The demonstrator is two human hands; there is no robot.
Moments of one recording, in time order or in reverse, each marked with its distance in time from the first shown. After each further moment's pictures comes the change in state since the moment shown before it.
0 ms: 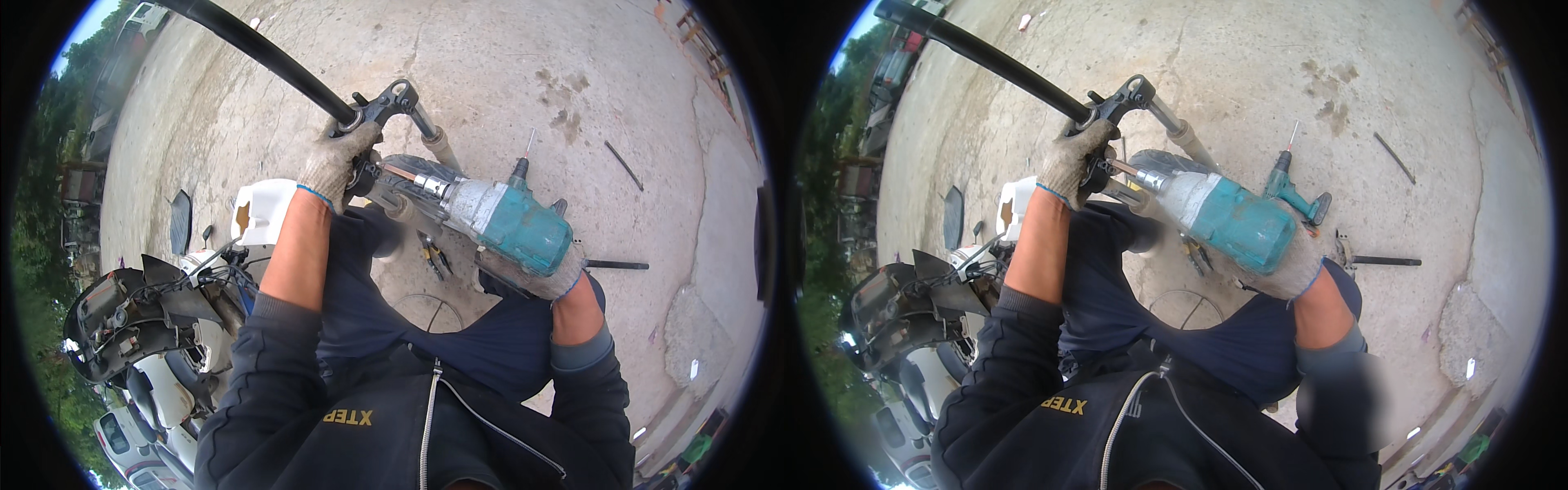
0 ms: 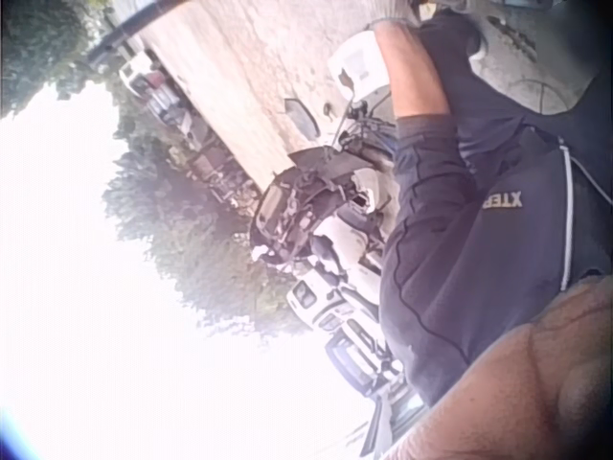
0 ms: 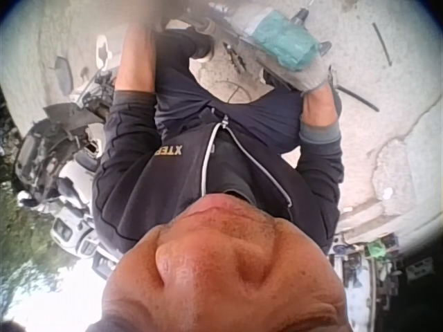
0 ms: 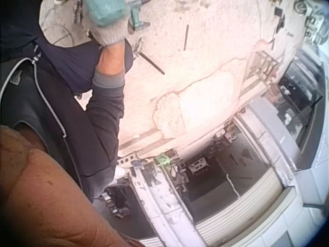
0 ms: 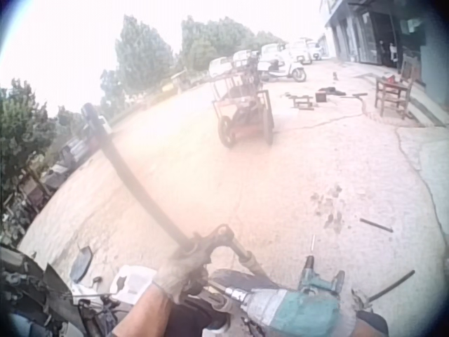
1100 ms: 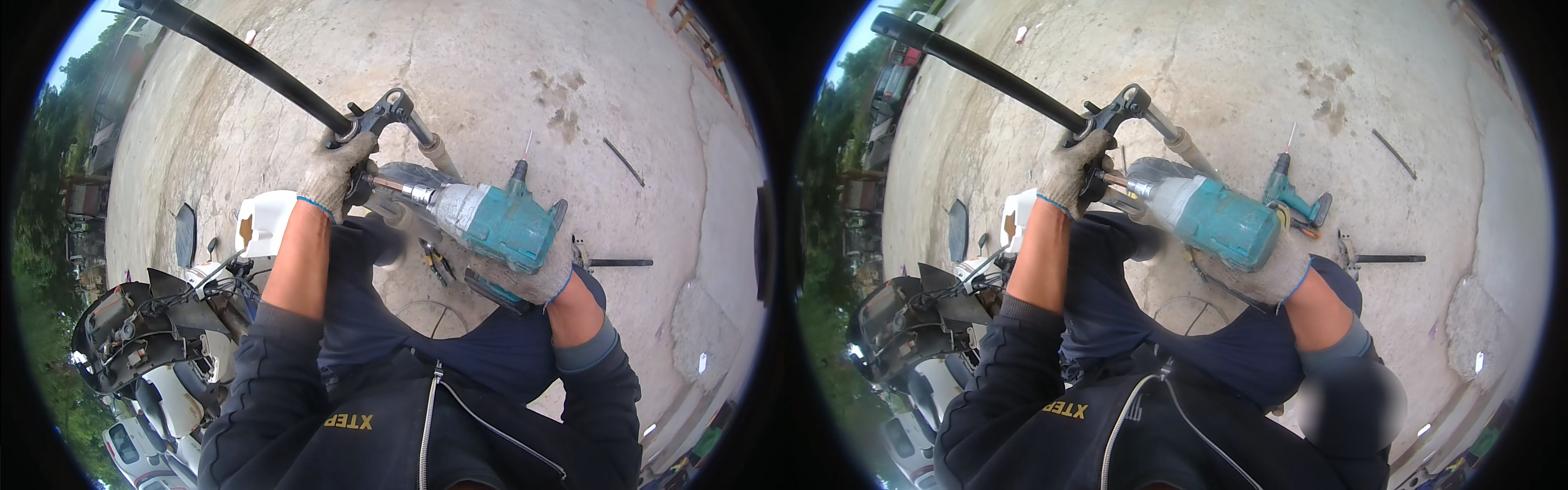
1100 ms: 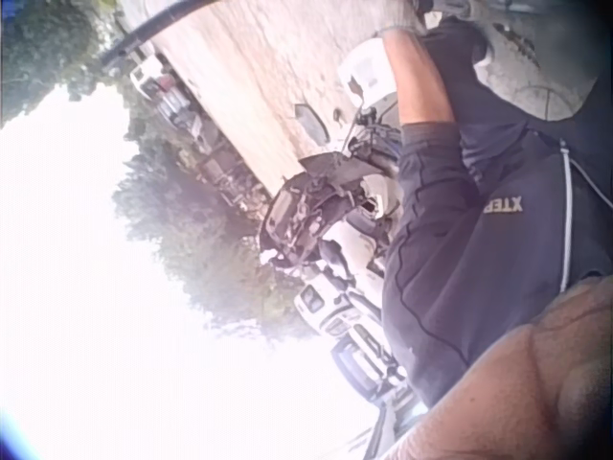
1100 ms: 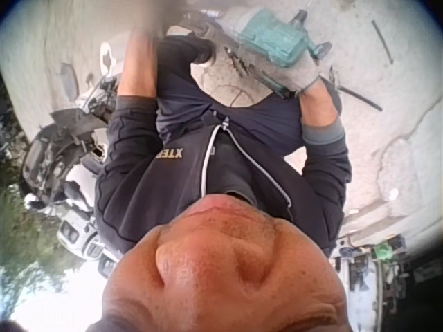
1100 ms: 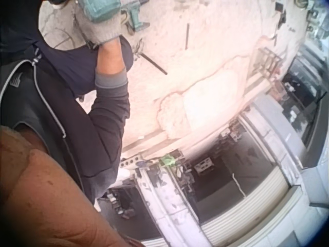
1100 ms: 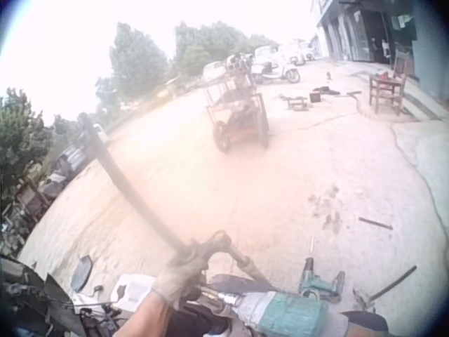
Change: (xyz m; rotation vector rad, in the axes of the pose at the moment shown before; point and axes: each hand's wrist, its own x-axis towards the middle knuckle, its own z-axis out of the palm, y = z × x) left_hand -0.002 0.006 0.005 0.049 0.008 -0.005; right_hand 0.027 -0.018 -0.008 0.194 0.073 0.032
